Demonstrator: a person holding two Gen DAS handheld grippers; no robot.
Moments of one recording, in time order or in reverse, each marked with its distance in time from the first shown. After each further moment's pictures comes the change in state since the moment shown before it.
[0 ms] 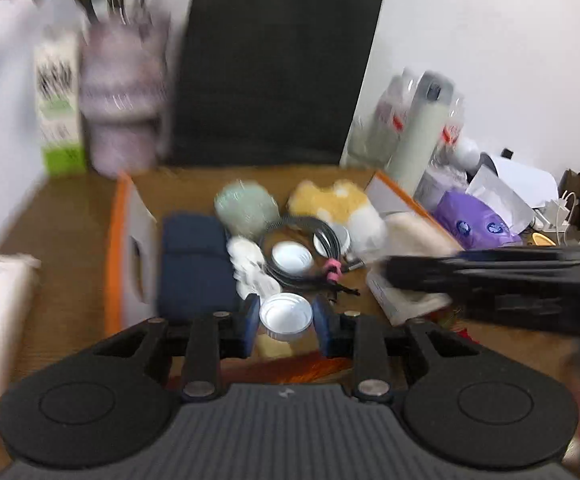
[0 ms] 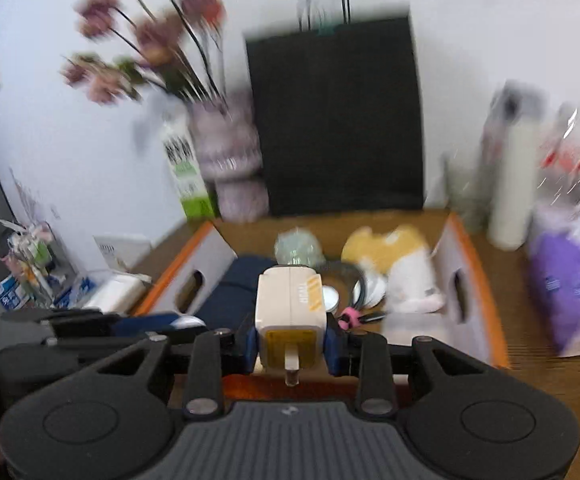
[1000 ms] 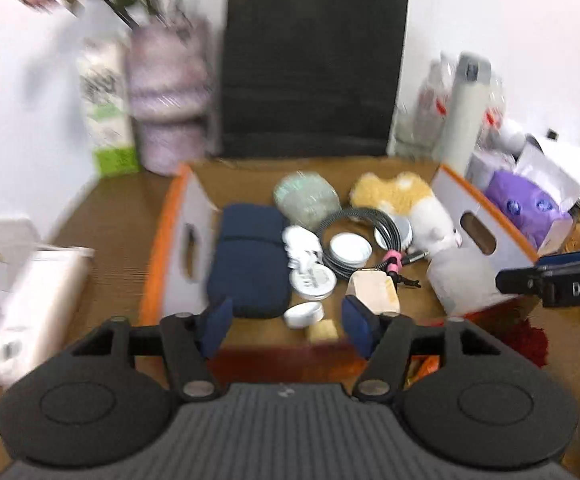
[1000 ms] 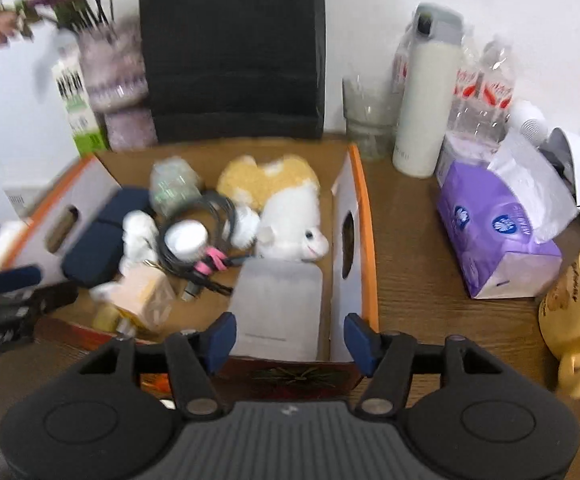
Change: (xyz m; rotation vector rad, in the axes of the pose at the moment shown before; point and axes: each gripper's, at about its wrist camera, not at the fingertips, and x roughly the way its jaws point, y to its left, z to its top) left arm -0.039 -0.011 -0.033 0.053 -0.089 0.224; right arm -0.028 -0.042 -0.029 0.031 0.076 -0.255
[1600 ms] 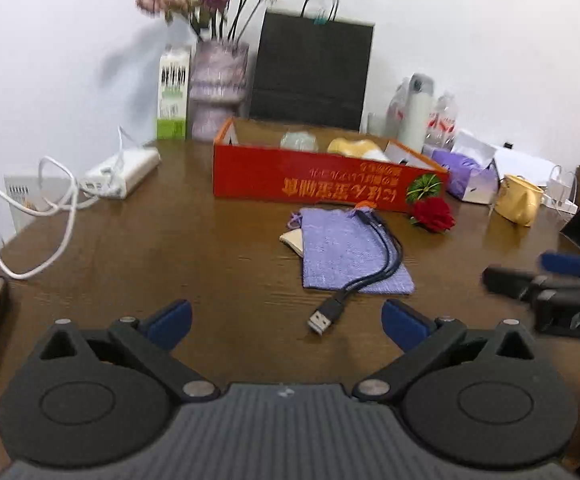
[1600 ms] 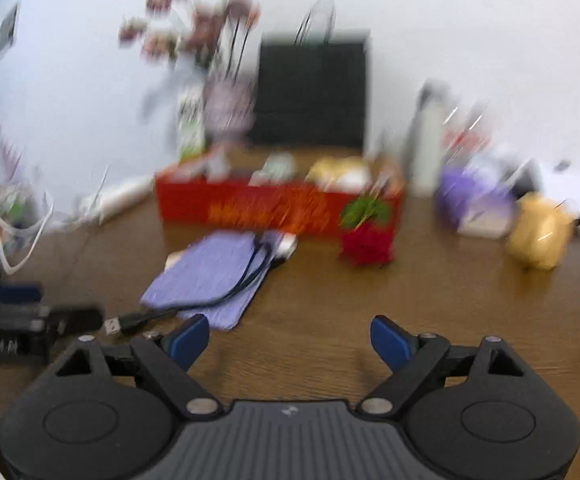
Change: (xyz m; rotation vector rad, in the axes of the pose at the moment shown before) left arm -0.159 -0.012 -0.196 -0.073 -0.156 -0.013; right arm -0.153 0.046 -0.233 -0.106 -0.365 0.036
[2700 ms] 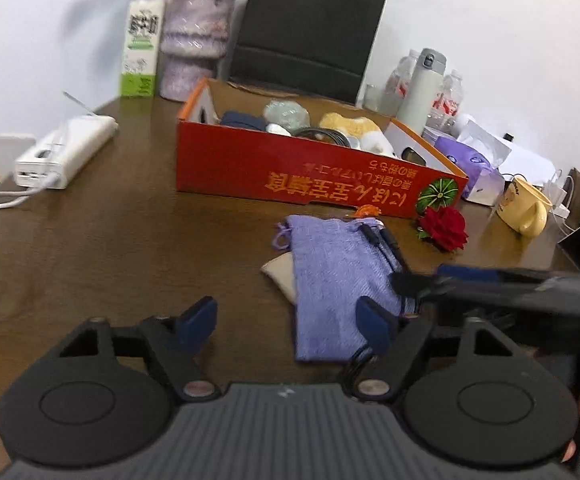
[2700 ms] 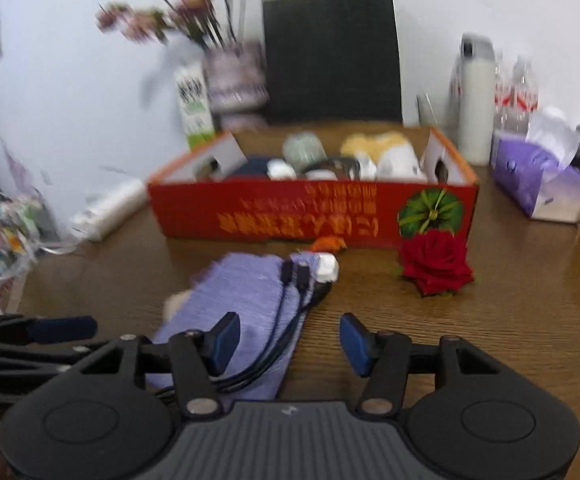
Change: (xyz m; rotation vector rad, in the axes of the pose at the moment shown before) left arm 0.095 0.013 0.053 -0.073 0.191 -0.126; right arm 0.135 0.017 0.047 0.056 0.252 0.109
